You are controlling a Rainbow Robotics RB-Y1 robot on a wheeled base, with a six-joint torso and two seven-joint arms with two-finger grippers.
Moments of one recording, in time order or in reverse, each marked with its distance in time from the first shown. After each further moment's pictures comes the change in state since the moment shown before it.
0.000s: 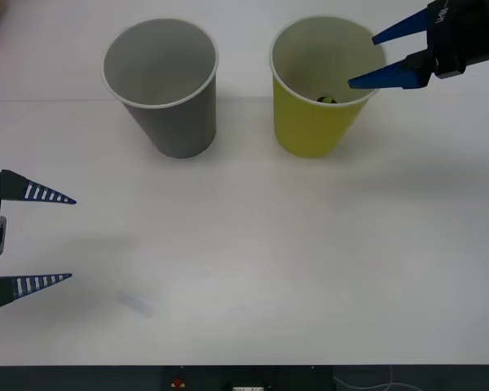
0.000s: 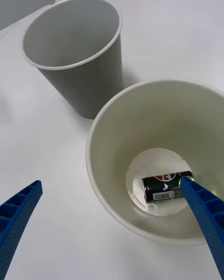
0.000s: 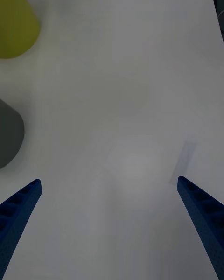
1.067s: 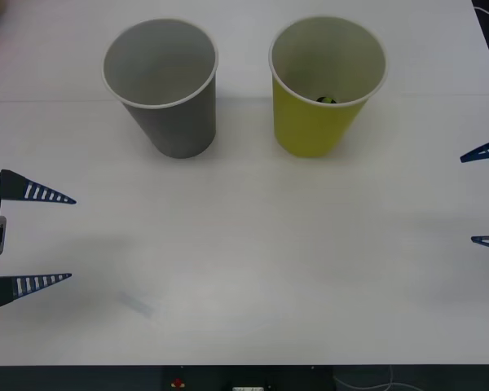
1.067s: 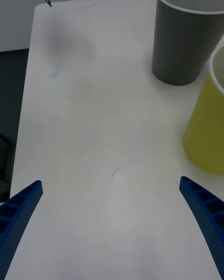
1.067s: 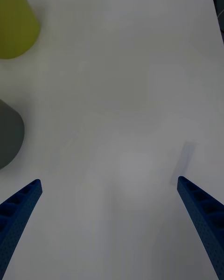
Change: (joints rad) right arm 0.801 -0.069 -0.551 -0.203 -0.344 -0.252 0.769; left arm 0.000 0.000 0.000 0.000 0.000 0.000 0.000
